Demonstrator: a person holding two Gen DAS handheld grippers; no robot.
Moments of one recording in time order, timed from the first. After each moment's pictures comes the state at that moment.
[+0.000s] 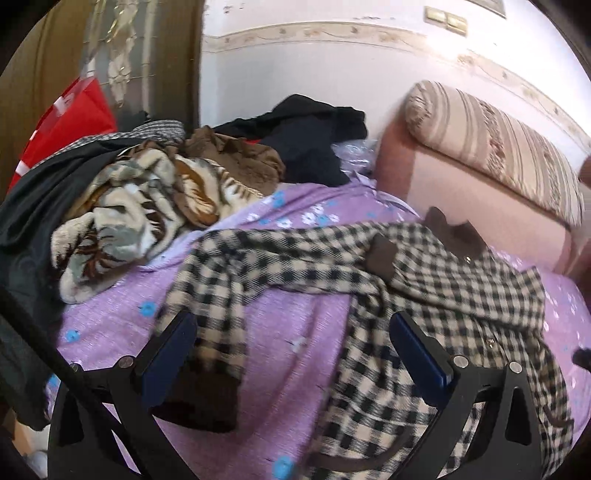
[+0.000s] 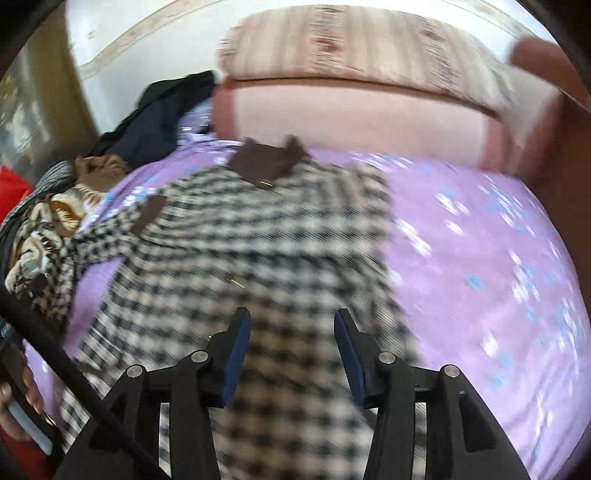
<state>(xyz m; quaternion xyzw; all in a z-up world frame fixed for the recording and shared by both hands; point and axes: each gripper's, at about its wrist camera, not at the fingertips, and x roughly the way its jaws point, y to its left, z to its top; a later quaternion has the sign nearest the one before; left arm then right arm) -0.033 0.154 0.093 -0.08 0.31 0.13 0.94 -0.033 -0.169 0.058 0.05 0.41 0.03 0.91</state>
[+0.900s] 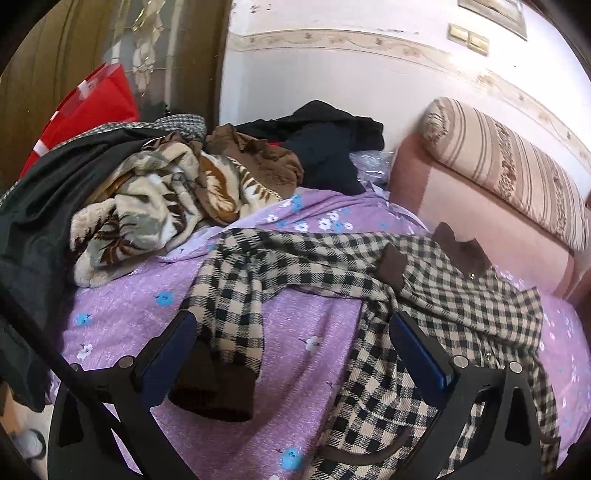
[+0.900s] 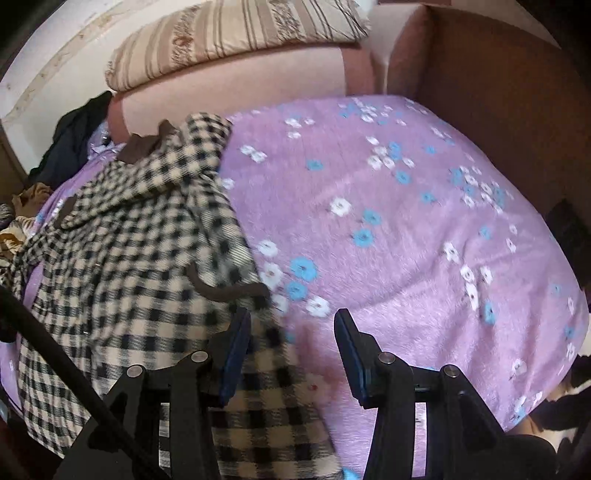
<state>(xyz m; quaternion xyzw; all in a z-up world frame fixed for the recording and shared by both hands) -0.051 0.178 0.102 -0.12 0.30 0.15 0.93 -0.144 -0.270 0.010 0.12 0.43 -0.11 0.89</state>
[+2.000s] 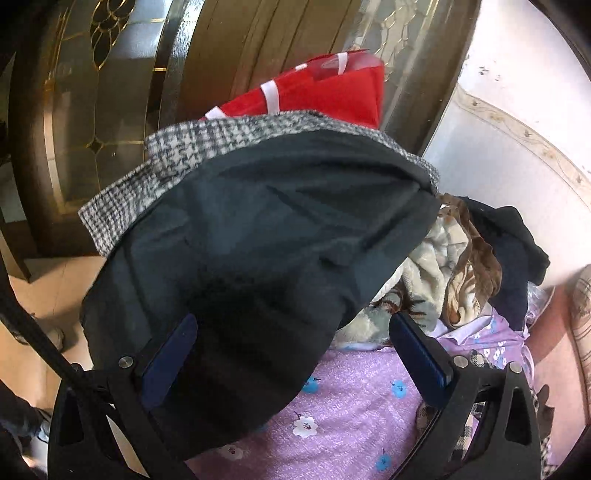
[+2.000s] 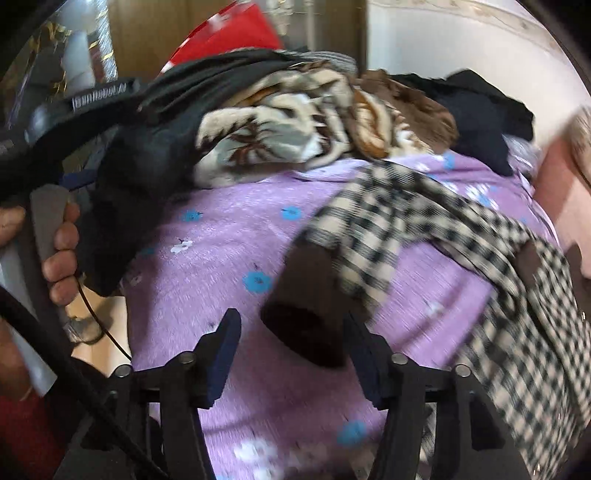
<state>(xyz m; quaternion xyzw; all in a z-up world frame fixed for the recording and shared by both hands) -0.152 0.419 0.109 -0.30 0.23 0.42 0.82 -0.066 0.232 0.014 -0.19 0.36 0.40 0.82</state>
